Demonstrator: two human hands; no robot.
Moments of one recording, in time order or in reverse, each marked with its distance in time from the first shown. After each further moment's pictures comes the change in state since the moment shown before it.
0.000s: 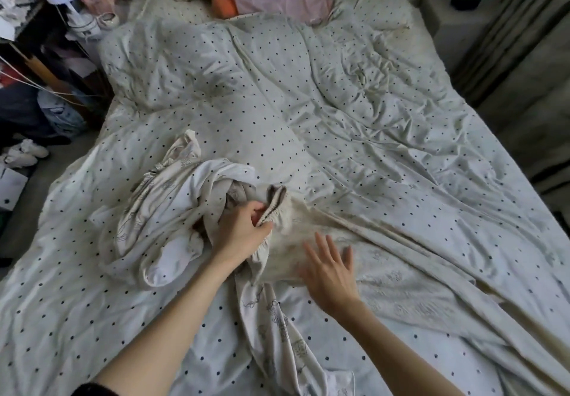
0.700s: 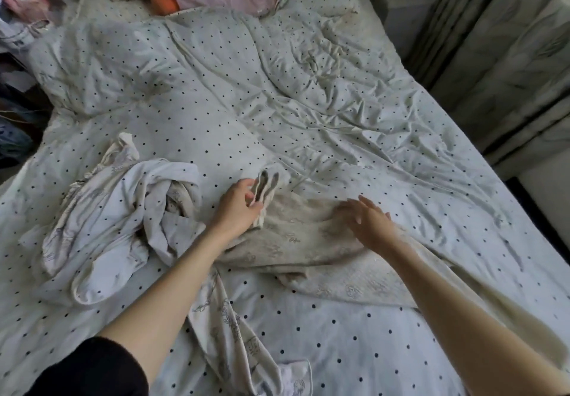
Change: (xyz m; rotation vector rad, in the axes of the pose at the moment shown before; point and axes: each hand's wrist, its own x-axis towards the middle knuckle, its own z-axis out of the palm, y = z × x) left_hand 0.023 0.067 0.077 0.033 -0.158 0.047; right_hand 0.005 0.175 -0.057 0.229 0.047 0.341
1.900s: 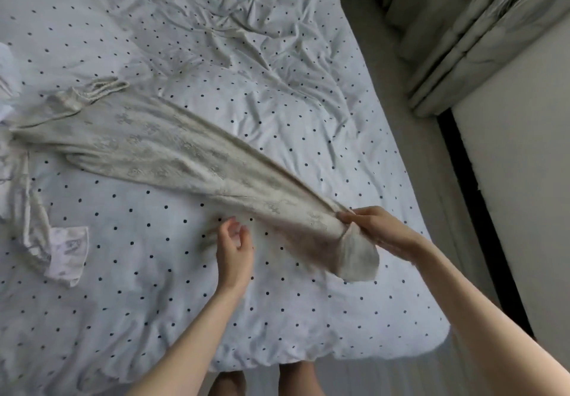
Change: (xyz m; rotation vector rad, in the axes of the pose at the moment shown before) left_hand -0.250 0.174 0.397 -0.487 0.222 -0.475; right_hand -0.169 0.394 -0.085 0.848 -0.563 0.210
